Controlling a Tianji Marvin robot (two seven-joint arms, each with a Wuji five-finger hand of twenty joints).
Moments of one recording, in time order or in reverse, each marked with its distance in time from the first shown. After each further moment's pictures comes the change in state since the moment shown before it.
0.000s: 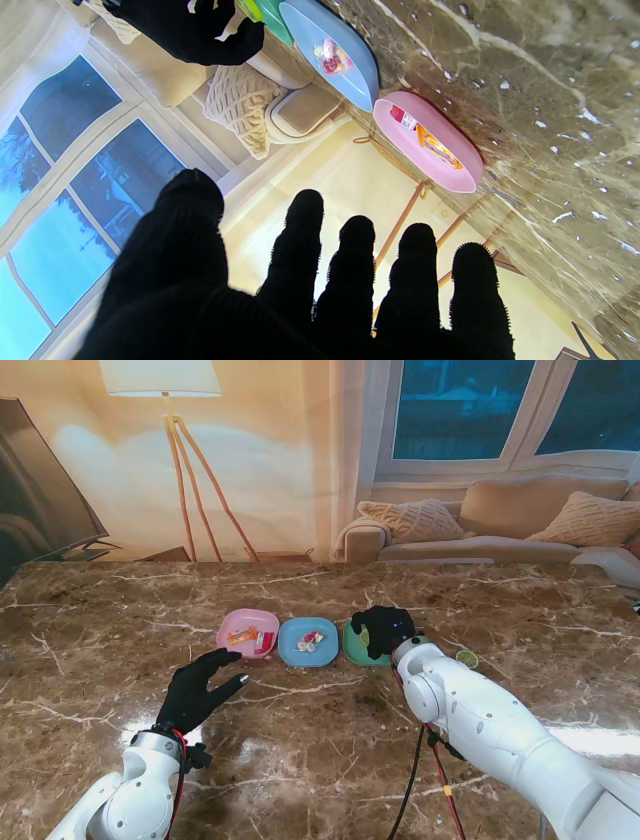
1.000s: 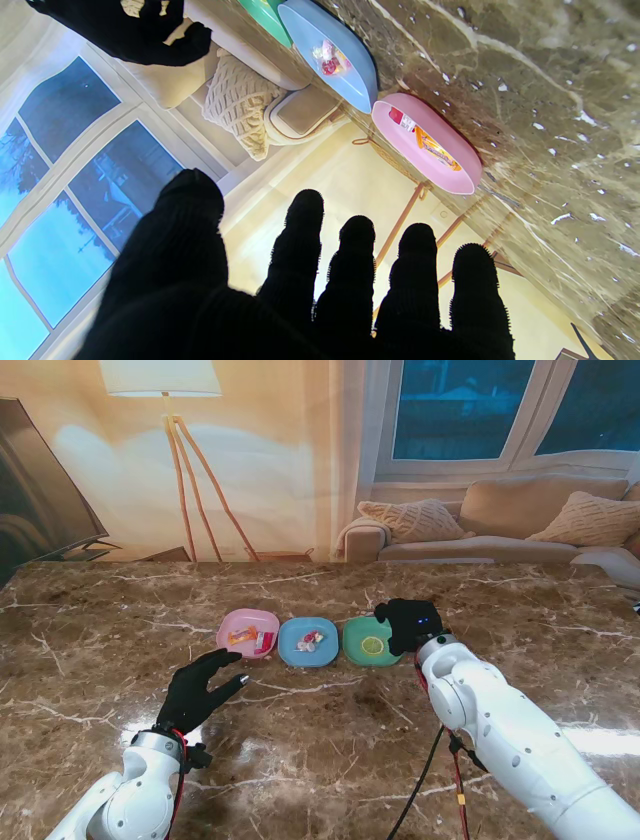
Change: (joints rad) left arm -0.001 0.000 0.001 0.001 0.000 0.003 -0.003; right arm -0.242 0.089 0.348 -0.354 -0.295 0.027 0.185; left_hand 0.000 0.000 0.000 0.000 0.000 0.000 0.000 0.000 0.000 0.000 0.000 0.000 0.000 0.000 0.000 0.000 -0.002 0.000 -0.008 -0.002; right_hand -0.072 0.110 -0.032 0.123 -0.081 0.077 -0.086 0.039 -0.131 -0.078 0.136 -0.136 -0.161 -0.012 -0.039 -0.069 -0.145 -0.026 -0.129 0.013
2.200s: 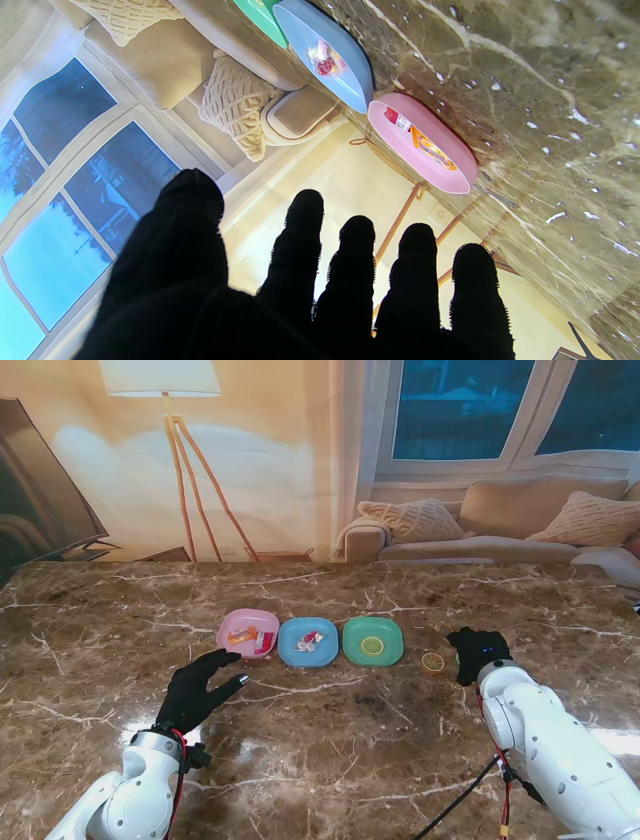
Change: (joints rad) left arm -0.002 0.000 -0.003 0.005 0.002 0.002 -0.003; right arm -0.133 0.079 0.185 0.028 -0.142 0.087 0.221; left_hand 0.000 0.000 0.000 0.000 0.000 0.000 0.000 0.000 0.000 0.000 0.000 0.000 0.000 0.000 0.000 0.000 0.000 0.000 0.000 0.000; right_hand -0.063 0.023 0.024 0.020 -0.269 0.107 -0.186 0.091 -0.339 0.016 -0.092 -0.034 -0.381 0.004 -0.146 -0.086 -0.354 0.040 -0.190 0.077
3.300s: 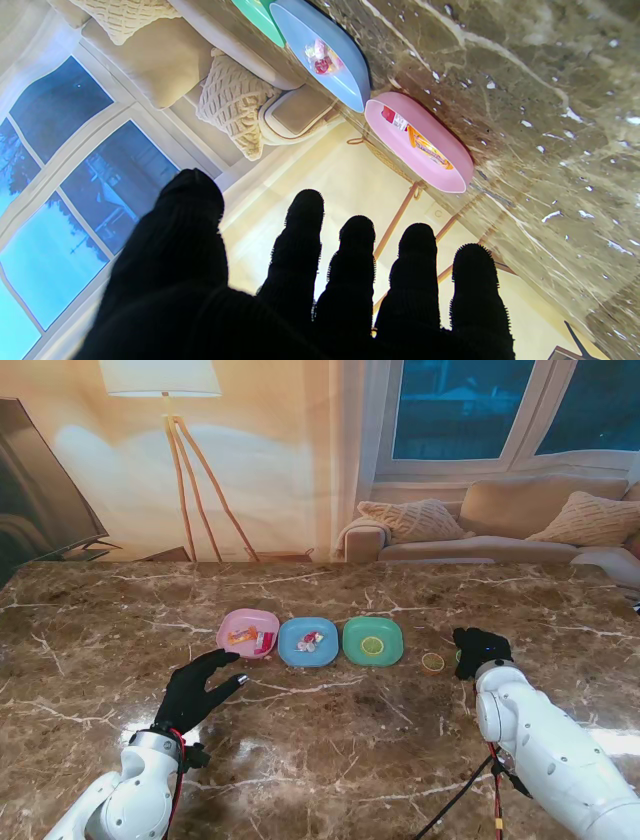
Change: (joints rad) left arm 0.000 0.000 -0.005 0.001 -0.004 0.002 -0.003; right arm 0.092 -0.030 -0.097 0.160 0.221 0.105 -0.143; left_hand 0.000 0.000 0.000 0.000 0.000 0.001 0.000 0.000 0.000 0.000 0.000 0.000 0.000 0.000 0.000 0.000 -0.001 0.000 -0.002 0.000; right_hand 0.045 -0.007 0.022 0.024 0.058 -0.045 0.281 0.138 0.171 -0.006 0.248 0.138 0.219 0.014 0.213 0.108 0.305 -0.049 0.129 0.001
